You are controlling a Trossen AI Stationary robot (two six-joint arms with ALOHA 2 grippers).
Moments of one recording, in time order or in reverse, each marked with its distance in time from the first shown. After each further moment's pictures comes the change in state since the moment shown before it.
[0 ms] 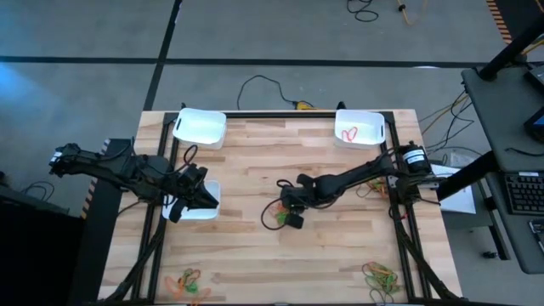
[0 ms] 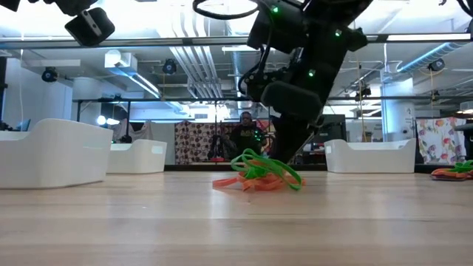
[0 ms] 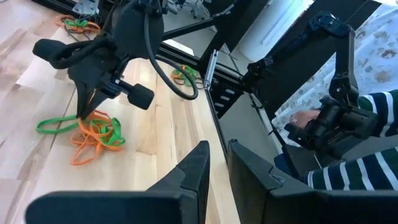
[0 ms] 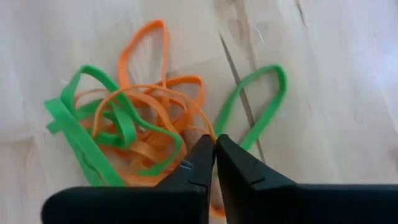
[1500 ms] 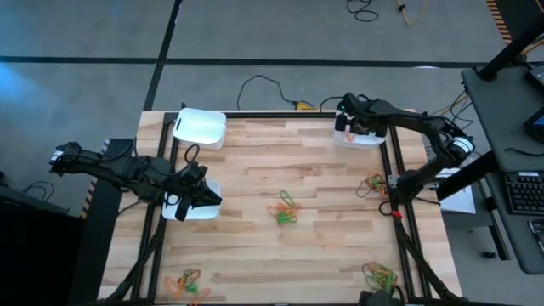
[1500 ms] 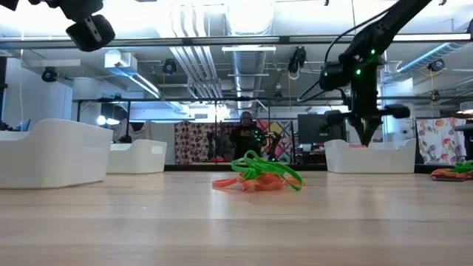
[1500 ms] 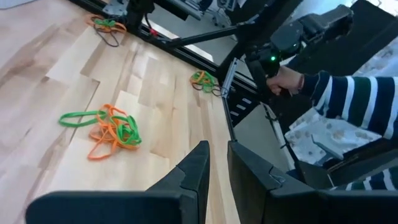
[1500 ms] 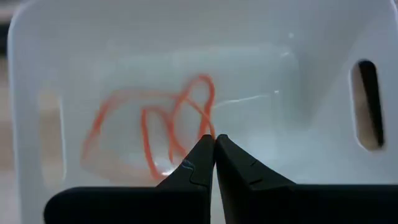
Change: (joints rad) left arm -0.015 0.024 0.000 0.003 -0.111 -0.075; right arm -0.990 -0.370 -0.206 -0.344 0.187 0.499
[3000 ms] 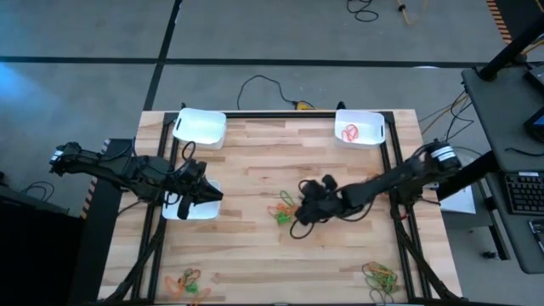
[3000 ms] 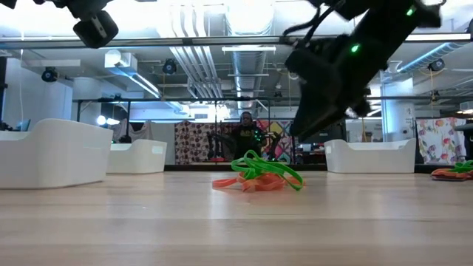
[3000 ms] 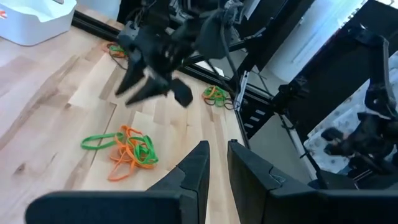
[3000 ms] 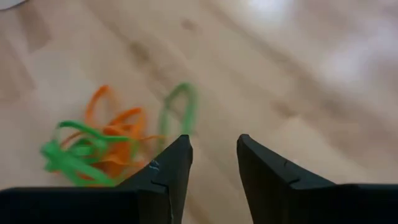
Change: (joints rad) left arm 0.000 -0.004 0.003 0.026 -0.069 0.091; right arm 1.148 0.143 -0.050 0.505 0.223 -0.070
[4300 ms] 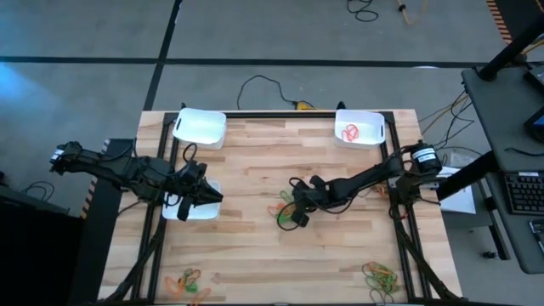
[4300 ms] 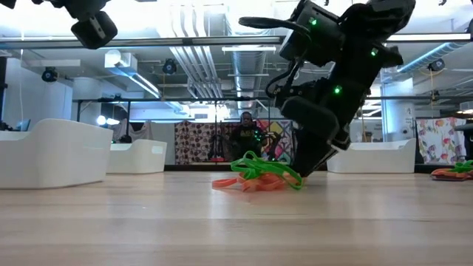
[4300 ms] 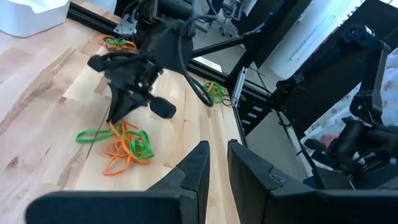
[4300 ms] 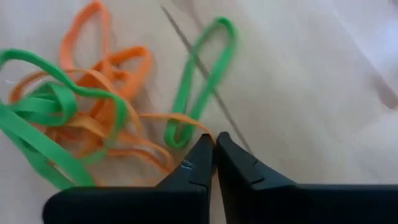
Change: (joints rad) left arm -0.015 0.008 -0.001 -0.004 0.000 -0.023; right arm -0.139 0.124 -0.003 0.070 -0.316 -0.218
